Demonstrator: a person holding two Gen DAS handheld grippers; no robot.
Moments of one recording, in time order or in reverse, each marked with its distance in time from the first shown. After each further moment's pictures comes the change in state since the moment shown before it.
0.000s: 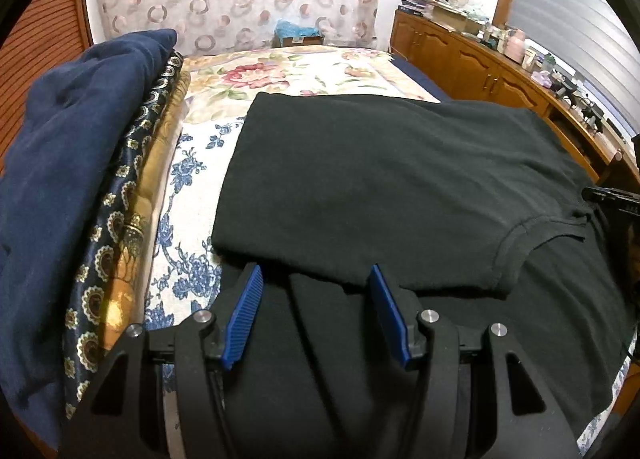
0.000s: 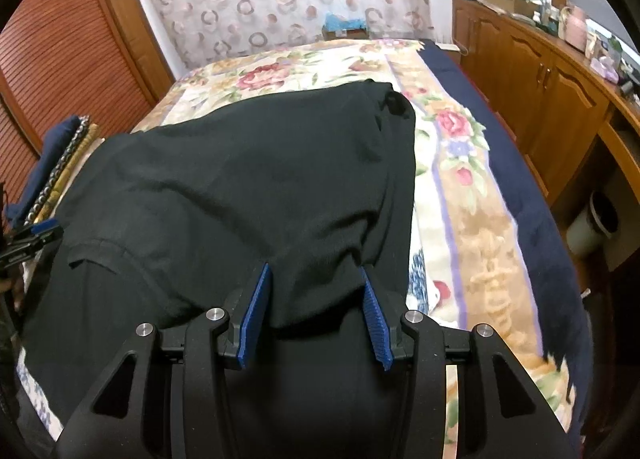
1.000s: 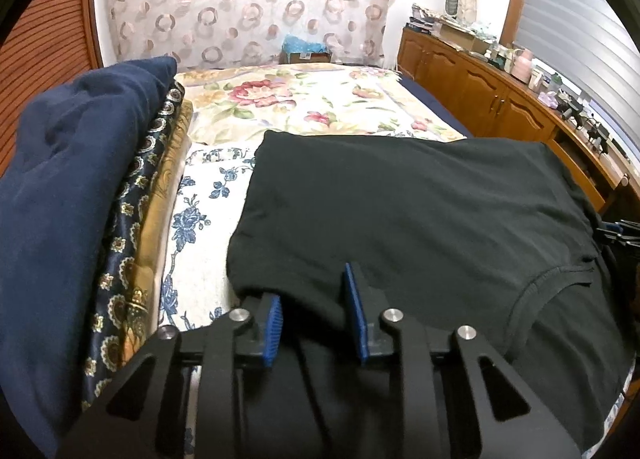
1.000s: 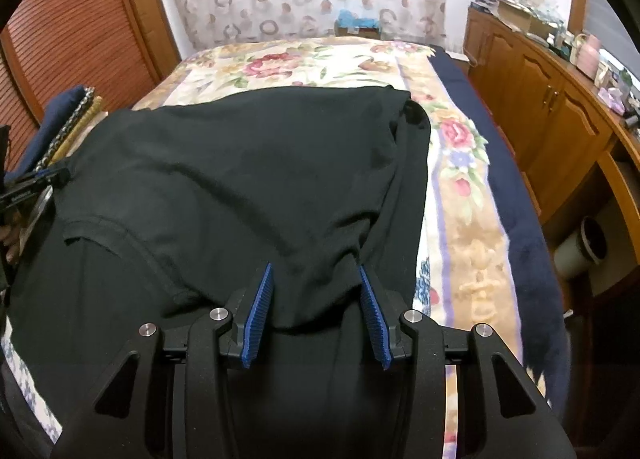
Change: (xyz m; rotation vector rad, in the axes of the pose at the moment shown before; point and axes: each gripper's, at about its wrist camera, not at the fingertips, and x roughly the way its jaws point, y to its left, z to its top) left arm 0.013 0.014 0.026 -0.036 -0.059 0.006; right arm 0.000 0.011 0.001 -0.086 0.020 -0.020
